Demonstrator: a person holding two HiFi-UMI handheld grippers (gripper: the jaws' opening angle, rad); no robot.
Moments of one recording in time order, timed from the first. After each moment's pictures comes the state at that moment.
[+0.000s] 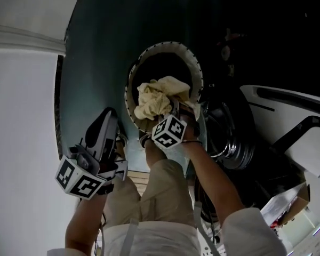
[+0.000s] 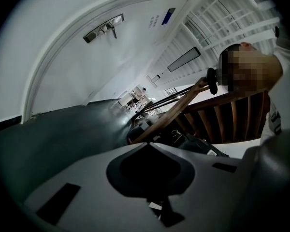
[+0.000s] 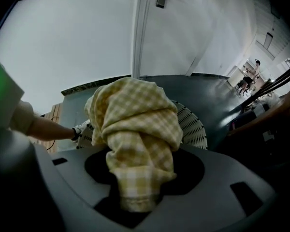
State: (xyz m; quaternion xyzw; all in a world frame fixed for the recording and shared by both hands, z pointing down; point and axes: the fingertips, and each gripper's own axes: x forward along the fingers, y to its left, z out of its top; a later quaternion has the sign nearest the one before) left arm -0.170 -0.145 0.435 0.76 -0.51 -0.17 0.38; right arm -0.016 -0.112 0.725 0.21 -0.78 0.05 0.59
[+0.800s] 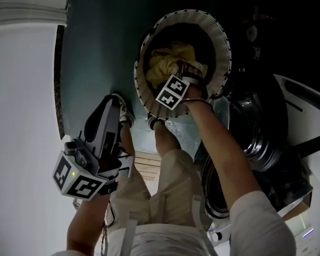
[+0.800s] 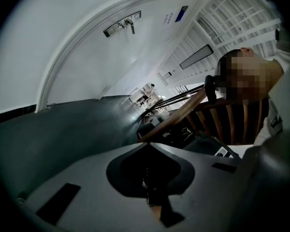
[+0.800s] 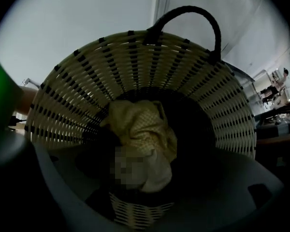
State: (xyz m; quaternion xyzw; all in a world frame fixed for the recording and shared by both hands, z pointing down) left arm -0.186 -0.127 0.527 0.72 -0.53 -0.15 0.42; right arm -0.027 -0.123 0.901 0.10 -0.72 0.03 0.68
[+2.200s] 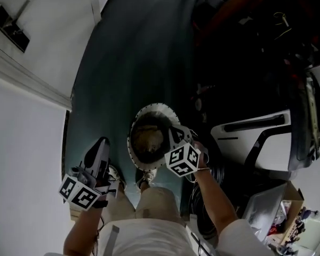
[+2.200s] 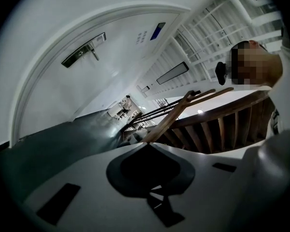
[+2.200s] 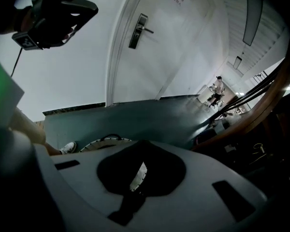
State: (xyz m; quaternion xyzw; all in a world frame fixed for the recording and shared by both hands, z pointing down) left arm -0.253 -0.160 0.252 0.78 -0.48 -0.22 0.33; right arm -0.027 -0.209 0.416 0.34 -0.78 -0.02 0.52
